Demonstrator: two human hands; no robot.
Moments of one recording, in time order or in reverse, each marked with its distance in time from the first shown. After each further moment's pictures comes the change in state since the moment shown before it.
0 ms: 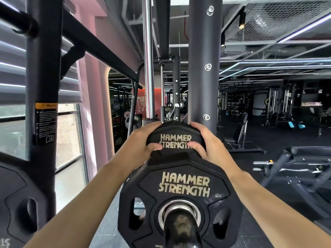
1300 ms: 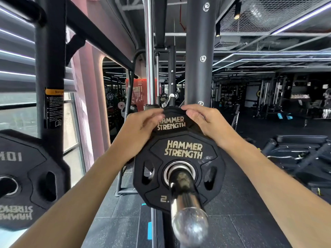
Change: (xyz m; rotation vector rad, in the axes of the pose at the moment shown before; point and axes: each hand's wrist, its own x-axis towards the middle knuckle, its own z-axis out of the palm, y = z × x) left_hand -0.068 0.071 -0.038 -0.161 0.133 0.026; right_hand -0.020 -0.089 -0.052 0.140 -0.062 -0.012
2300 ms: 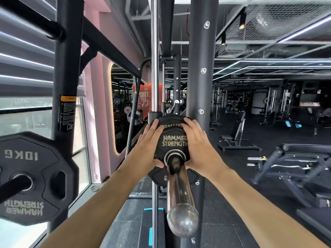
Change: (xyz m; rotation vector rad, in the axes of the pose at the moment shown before) left_hand -0.021 -0.035 0.035 0.393 -0.196 -0.029; right_hand -0.034 0.004 0.044 -0.552 -0.089 0.003
